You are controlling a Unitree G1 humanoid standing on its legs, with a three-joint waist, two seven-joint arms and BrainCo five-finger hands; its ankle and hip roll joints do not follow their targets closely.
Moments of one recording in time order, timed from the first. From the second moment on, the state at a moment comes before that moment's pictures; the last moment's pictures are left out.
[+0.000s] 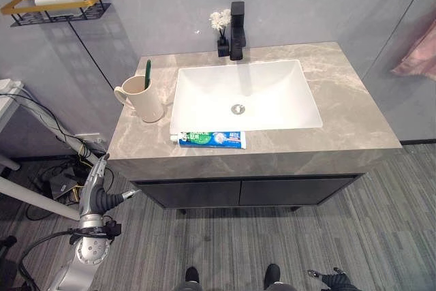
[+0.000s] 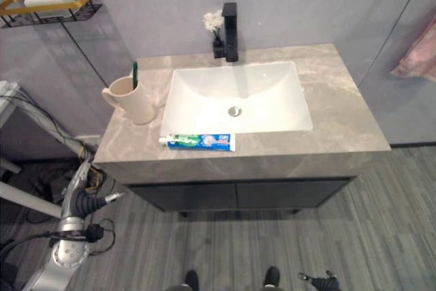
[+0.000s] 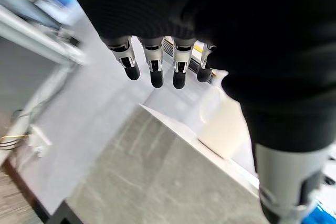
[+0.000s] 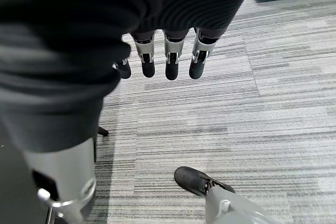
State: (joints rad) left arm 0.19 0.60 -0.03 0.18 0.25 -0.24 0.45; right arm 0.01 -0.31 0.07 1.21 0.14 0.00 -0.24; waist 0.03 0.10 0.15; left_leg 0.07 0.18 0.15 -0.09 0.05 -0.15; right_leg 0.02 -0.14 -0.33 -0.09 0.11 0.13
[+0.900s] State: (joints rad) left arm 0.14 0.59 -0.01 0.00 0.20 -0.26 0.41; right arm 0.04 -0.31 0.05 1.23 0.14 0.00 -0.22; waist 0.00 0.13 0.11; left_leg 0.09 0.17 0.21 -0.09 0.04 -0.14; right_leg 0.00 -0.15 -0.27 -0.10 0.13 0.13
